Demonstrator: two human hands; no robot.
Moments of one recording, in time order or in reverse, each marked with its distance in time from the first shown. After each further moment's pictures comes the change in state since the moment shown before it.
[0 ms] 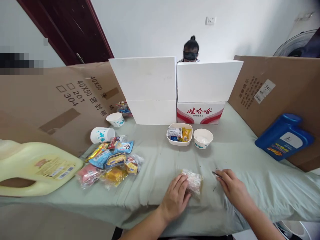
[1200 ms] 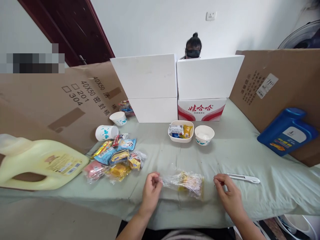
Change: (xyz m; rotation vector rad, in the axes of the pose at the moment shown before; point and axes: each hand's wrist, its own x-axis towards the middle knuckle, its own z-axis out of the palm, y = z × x) left_hand -0.039 -0.040 -0.042 -0.532 0.490 -0.818; right_hand -0.025 -0.038 0.026 0.409 0.273 0.184
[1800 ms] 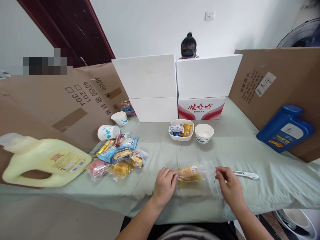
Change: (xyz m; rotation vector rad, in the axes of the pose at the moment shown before) left_hand 0.004 0.037 0.031 0.569 -0.206 0.674; right_hand 0.009 -0.003 0.002 0.028 0.010 0.160
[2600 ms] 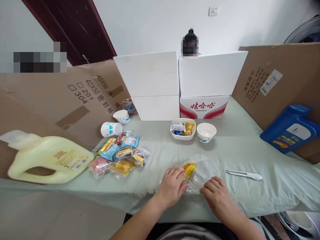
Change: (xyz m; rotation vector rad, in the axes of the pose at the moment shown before) left_hand 0.007 0.017 -0.017 -0.019 -0.294 0.174; right_hand -0.026 -0.035 0.007 -0.346 -0.503 -0.522
